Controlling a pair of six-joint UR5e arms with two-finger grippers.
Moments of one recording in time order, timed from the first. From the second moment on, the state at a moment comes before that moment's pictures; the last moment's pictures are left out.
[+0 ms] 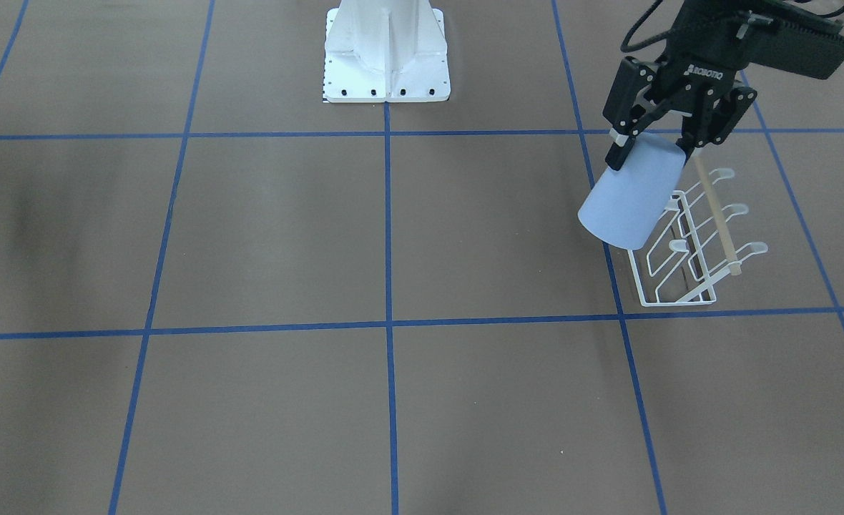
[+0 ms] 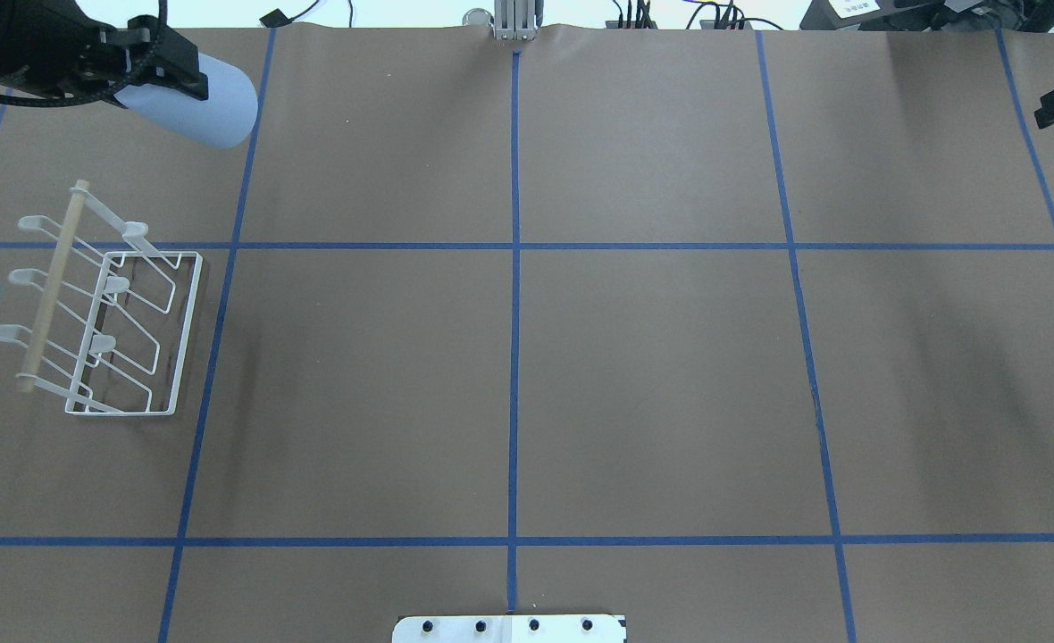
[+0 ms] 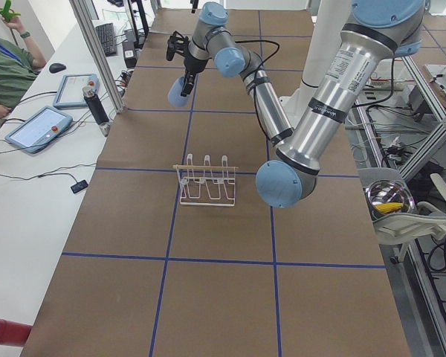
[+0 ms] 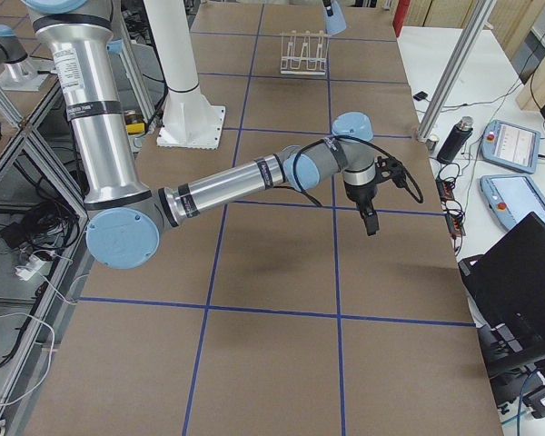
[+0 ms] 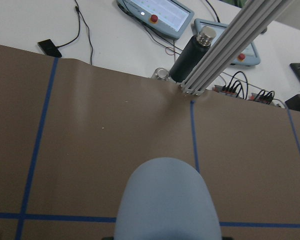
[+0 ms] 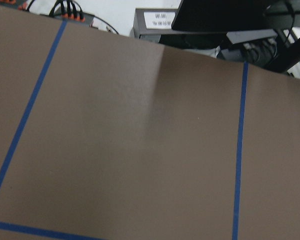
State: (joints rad) left arm -1.03 -2.05 -2.14 -1.42 -2.01 -0.92; right arm 1.33 -1.36 1.72 -1.47 2.13 0.27
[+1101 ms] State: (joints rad) left arm -1.11 -2.08 -1.89 -1.24 -2.14 -0.65; right arm 1.35 -1.28 1.77 -2.11 2.23 0.04
